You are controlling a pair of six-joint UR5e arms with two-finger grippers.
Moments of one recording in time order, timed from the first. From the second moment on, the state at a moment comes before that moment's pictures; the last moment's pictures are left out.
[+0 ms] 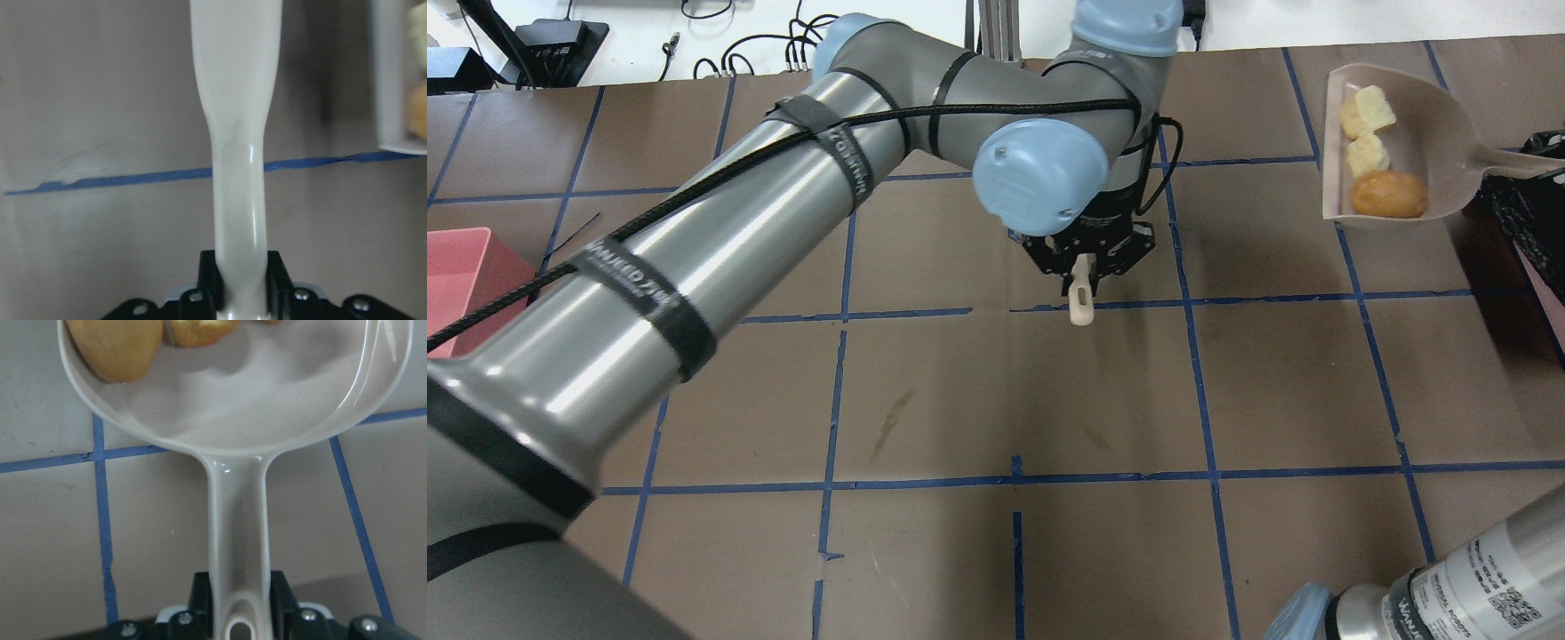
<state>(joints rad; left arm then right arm) -2.08 -2.05 -1.32 -1.53 1.54 -0.48 0.74 -1.02 1.27 -1.54 -1.04 -2.21</state>
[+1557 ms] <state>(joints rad) -2.10 -1.53 -2.05 -1.32 1.41 -0.54 0.42 -0.96 1.00 -1.75 -1.25 -2.30</state>
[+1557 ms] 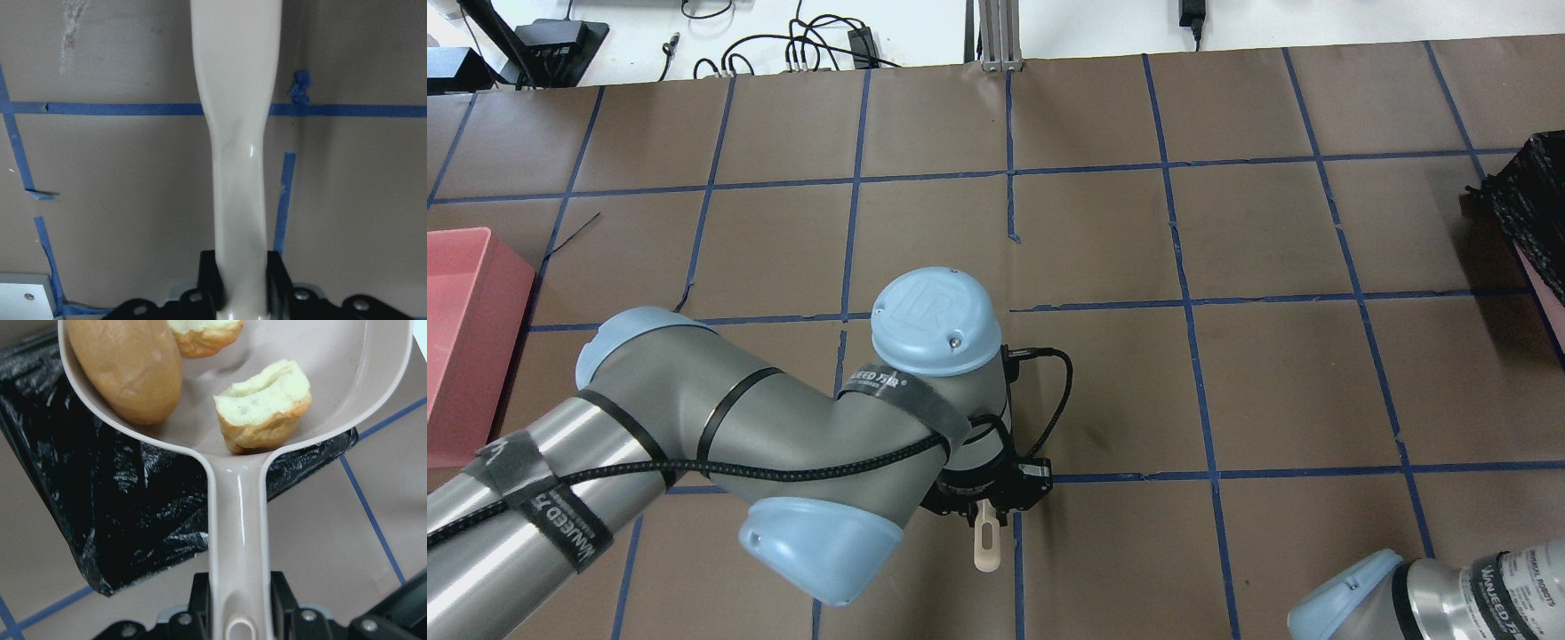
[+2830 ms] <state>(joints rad) -2.20 -1.59 -2.20 -1.02 1.35 -0.69 0.60 -0.99 1.09 -2.18 -1.65 -2.72</state>
